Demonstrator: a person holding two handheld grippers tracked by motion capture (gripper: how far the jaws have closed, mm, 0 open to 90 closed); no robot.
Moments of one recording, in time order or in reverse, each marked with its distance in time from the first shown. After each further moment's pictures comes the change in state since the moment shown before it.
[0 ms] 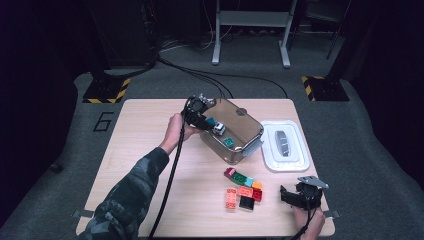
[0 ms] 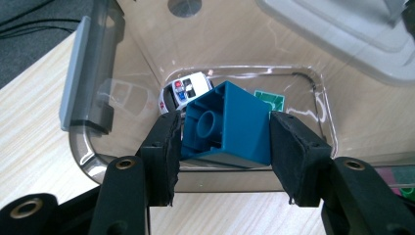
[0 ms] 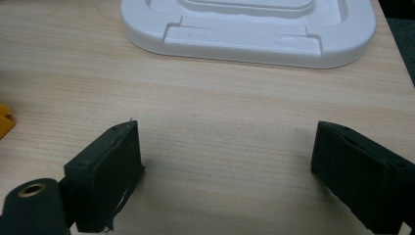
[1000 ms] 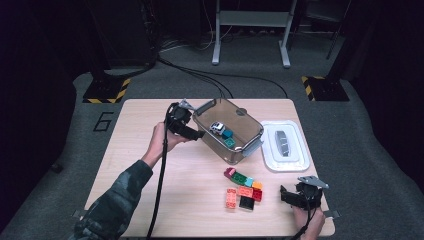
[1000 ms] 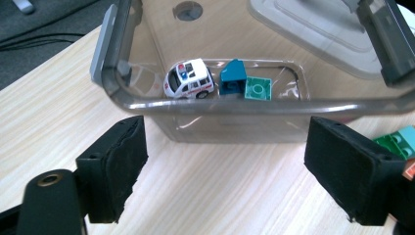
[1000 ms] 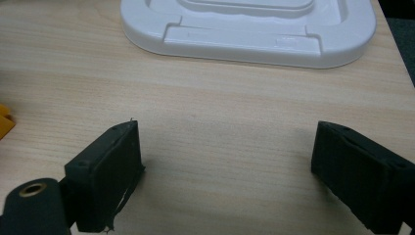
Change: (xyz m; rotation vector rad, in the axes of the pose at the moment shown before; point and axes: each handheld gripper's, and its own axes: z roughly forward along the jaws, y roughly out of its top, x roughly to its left) left arm -0.005 -0.049 -0.050 -0.115 0.001 -0.021; right arm 0.000 0.000 0.000 0.007 -0.001 0.001
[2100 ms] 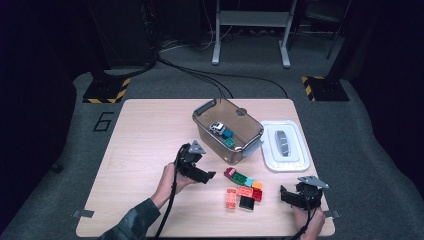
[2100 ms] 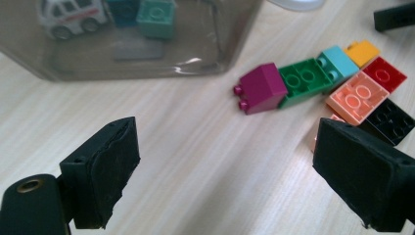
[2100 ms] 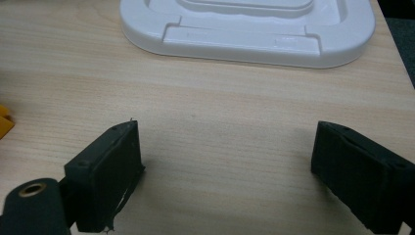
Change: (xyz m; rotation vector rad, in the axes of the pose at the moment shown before) left arm -0.088 -0.076 0.034 0.009 -0.096 0.016; right arm 0.000 0.000 0.000 0.000 -0.002 0.000
